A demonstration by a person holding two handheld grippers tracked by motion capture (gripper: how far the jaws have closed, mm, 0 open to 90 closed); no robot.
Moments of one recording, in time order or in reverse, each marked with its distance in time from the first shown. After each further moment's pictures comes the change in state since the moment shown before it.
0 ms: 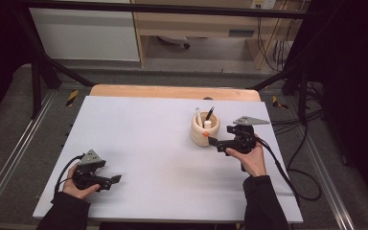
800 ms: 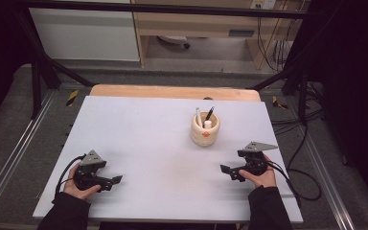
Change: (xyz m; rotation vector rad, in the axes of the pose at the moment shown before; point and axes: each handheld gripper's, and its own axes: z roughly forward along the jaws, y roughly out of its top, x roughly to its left) left arm -0.002 0.000 0.002 0.006 0.000 0.010; right arm -0.021 -0.079 -0.023 0.117 0.037 -0.048
